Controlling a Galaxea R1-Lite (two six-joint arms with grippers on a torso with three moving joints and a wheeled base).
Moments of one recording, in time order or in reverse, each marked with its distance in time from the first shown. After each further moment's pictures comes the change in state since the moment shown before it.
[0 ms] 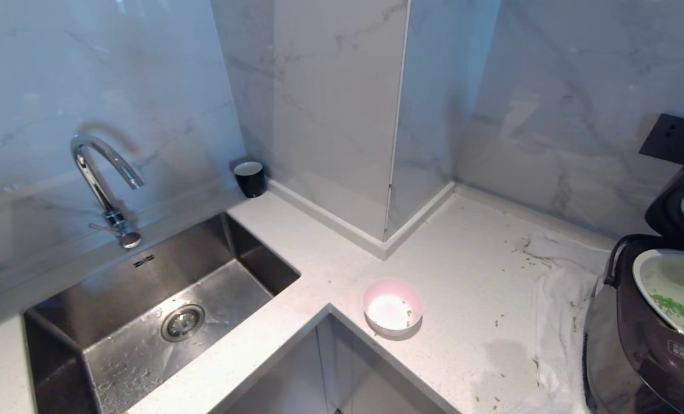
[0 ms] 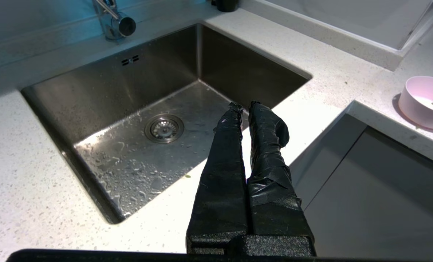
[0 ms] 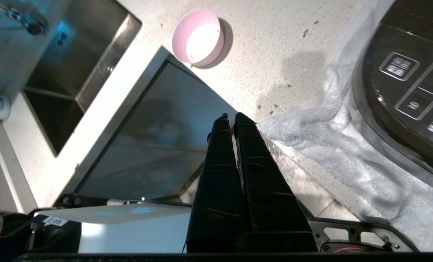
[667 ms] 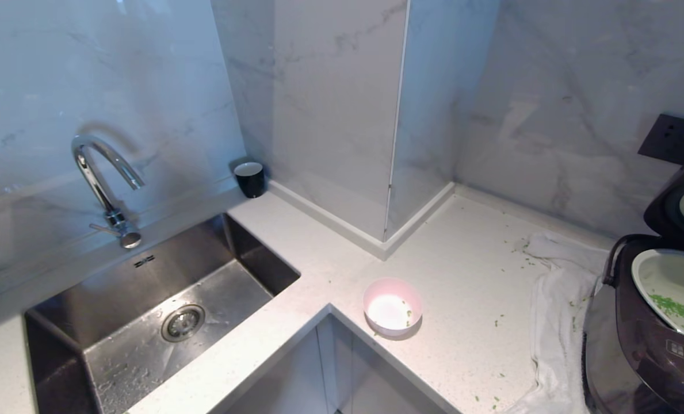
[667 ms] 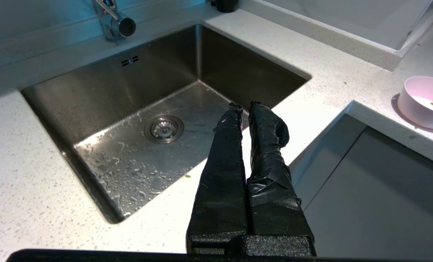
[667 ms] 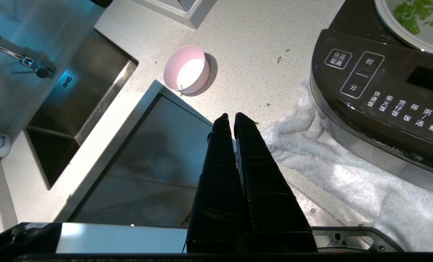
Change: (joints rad) left arm 0.000 0.000 0.000 -0.001 0.000 0.000; right arm -0.077 -0.251 0.094 0.003 -0.046 -0.019
